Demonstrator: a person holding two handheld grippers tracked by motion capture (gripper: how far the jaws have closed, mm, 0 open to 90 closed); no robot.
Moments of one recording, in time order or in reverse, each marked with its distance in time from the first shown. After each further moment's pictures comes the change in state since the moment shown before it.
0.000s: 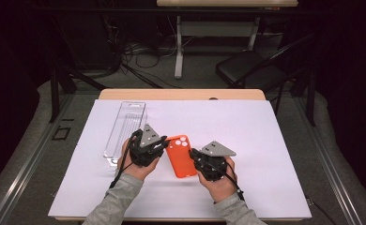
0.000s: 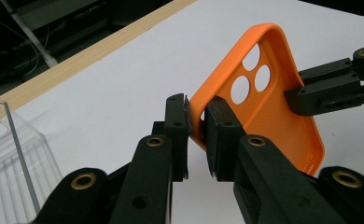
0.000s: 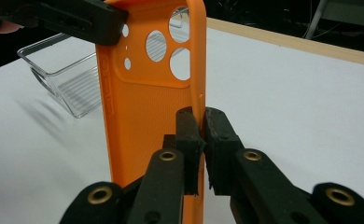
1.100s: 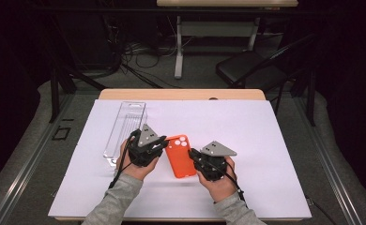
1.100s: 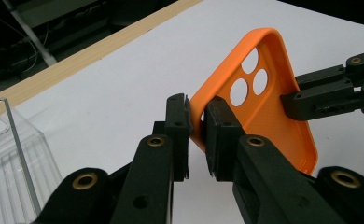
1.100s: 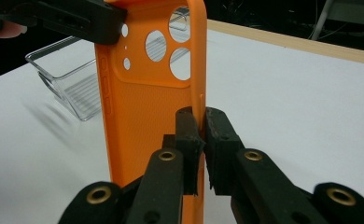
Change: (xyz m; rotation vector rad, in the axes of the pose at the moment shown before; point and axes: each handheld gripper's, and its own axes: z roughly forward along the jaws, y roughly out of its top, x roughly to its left) left arm 0.001 0.000 -0.003 -0.009 -0.004 -0.025; right arm -0.001 -0.001 0.001 -0.011 0.023 0.018
